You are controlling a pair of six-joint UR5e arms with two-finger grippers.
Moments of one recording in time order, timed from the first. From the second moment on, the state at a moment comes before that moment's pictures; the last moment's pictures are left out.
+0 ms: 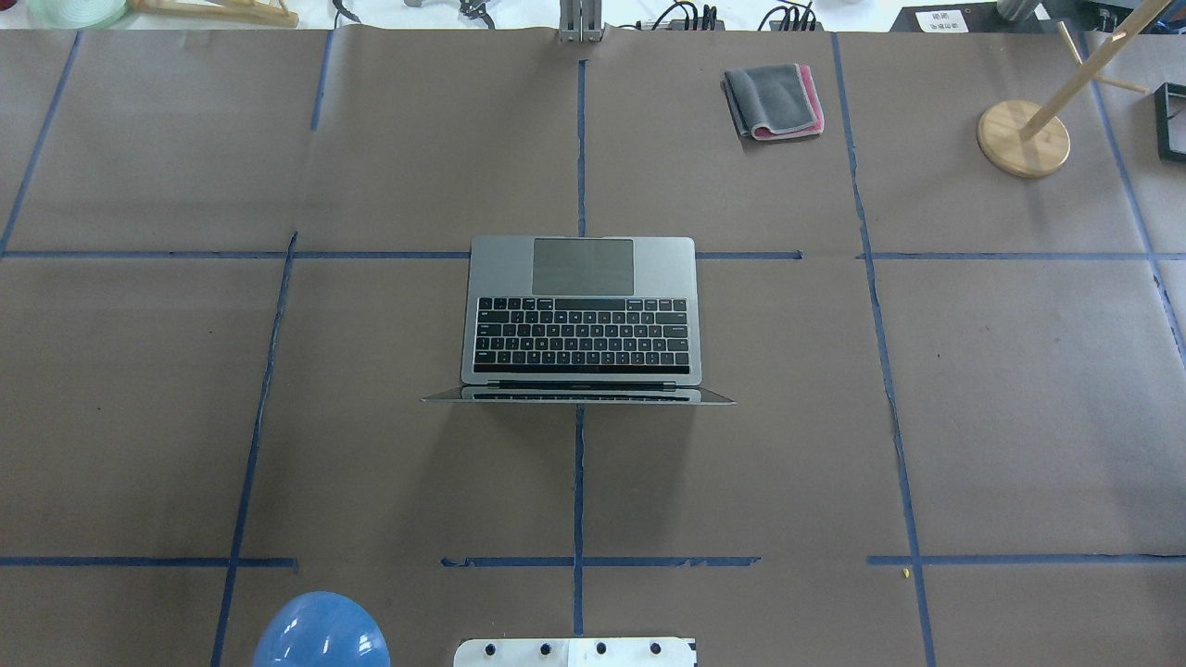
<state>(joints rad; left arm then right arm) -1.54 -1.43 -1.77 -1.44 -2.31 0.15 1.51 -1.83 1.89 -1.62 2.32 -0.12</state>
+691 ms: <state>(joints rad) -1.53 -1.43 -1.82 -1.45 -2.31 0.16 1.51 -1.82 1.90 -1.56 2.36 -0.11</state>
